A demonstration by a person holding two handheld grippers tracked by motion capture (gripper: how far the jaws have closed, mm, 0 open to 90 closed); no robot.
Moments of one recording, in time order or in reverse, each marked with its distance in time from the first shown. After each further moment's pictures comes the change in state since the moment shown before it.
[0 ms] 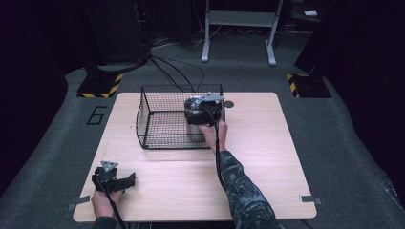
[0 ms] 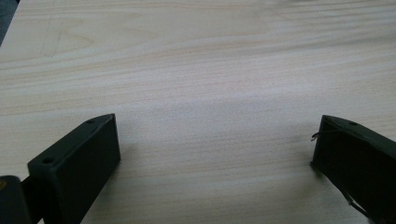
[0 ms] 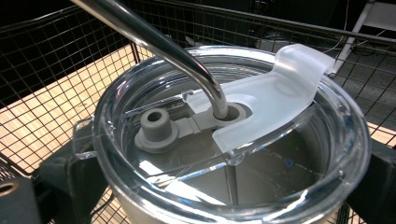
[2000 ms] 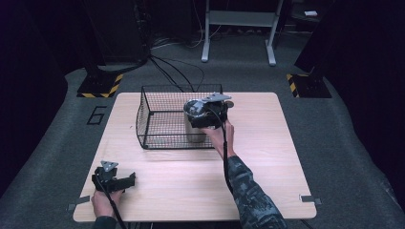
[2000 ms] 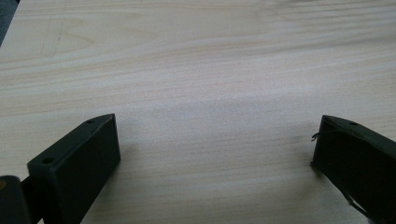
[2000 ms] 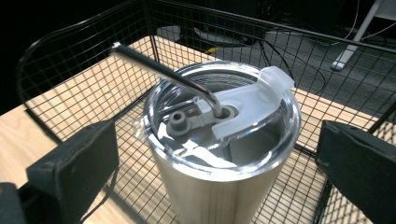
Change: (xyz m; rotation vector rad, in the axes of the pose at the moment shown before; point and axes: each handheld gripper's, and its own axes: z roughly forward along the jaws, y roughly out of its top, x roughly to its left) left arm -0.001 0.000 0.001 -0.008 0.003 -0.011; right arm 0.006 0.011 -0.046 0.045 0.034 -0.002
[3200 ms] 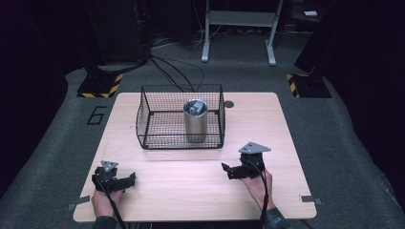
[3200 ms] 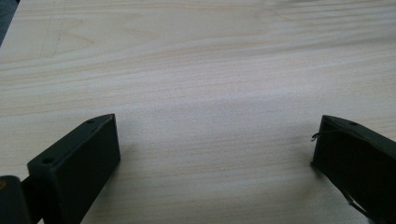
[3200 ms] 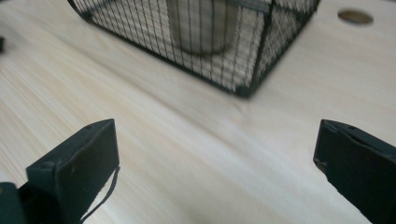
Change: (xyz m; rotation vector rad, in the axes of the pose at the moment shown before) left arm 0.000 0.000 0.001 -0.005 0.001 0.005; right arm -0.010 -0.149 -0.113 0.117 -0.004 0.007
